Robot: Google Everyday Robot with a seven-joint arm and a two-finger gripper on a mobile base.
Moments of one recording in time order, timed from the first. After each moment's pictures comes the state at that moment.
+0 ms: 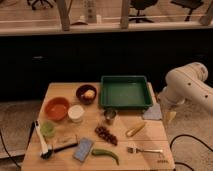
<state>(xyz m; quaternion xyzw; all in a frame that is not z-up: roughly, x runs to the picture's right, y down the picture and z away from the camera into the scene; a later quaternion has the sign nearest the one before) 0.292 0.110 0.681 -0.28 0.02 0.03 0.96</state>
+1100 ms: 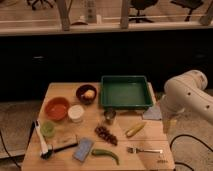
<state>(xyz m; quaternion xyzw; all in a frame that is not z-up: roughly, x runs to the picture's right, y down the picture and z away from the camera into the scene) 0.280 0.150 0.661 -0.29 0.02 -0.01 0.96</state>
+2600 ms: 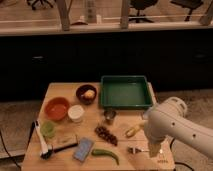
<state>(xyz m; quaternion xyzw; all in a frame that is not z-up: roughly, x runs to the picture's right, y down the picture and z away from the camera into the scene) 0.198 0.251 0.661 -0.32 -0.05 -0.07 0.94</state>
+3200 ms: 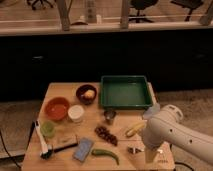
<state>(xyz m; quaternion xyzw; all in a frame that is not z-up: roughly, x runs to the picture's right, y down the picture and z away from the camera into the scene) 0.188 0.281 0.677 -0.33 -0.07 -0.07 0.94</state>
